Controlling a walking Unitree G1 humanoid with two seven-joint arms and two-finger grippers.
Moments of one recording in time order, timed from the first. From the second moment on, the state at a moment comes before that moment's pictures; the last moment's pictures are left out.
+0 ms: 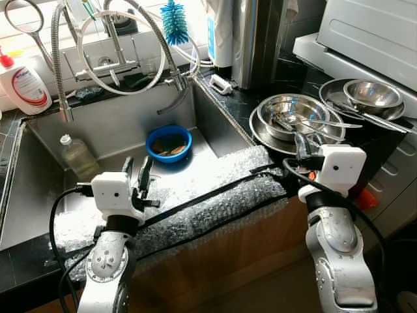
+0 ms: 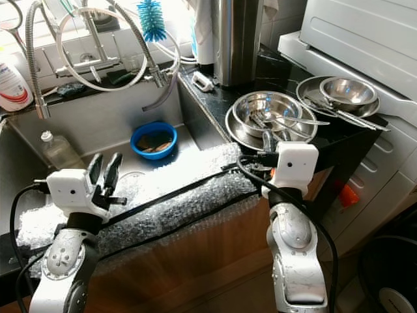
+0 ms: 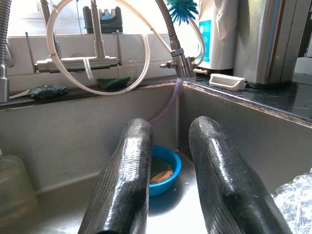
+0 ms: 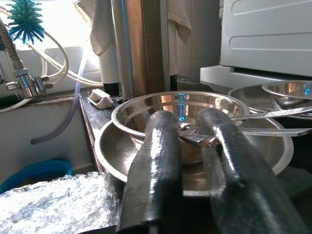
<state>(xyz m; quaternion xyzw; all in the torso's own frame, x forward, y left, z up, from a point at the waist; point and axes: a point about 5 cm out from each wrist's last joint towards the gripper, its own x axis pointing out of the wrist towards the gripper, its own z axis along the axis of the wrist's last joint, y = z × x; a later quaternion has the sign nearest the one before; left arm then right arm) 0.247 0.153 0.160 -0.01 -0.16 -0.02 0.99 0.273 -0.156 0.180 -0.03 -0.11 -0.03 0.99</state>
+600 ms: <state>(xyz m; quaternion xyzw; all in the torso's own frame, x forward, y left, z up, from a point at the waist) 0.247 0.153 0.162 -0.01 -0.16 -0.02 0.99 0.274 -0.153 0.180 -0.02 -0.12 -0.02 0.99</state>
